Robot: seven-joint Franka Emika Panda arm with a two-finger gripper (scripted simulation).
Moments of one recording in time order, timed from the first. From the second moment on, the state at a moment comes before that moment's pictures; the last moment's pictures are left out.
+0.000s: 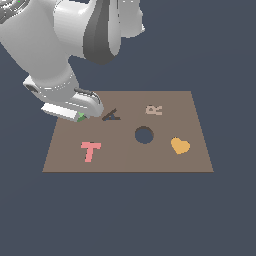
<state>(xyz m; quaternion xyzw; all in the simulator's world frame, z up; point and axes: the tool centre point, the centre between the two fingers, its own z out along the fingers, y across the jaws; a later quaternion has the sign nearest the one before) -0.043 -0.173 0.033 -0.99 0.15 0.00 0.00</state>
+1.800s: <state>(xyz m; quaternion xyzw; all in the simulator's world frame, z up) 0.062 -0.037 0.039 -0.90 -0.44 0.00 0.00</state>
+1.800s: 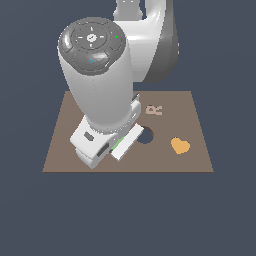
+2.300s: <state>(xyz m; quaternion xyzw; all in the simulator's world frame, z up) 0.052 0.023 0.040 -0.79 -0.61 0.00 0.00</state>
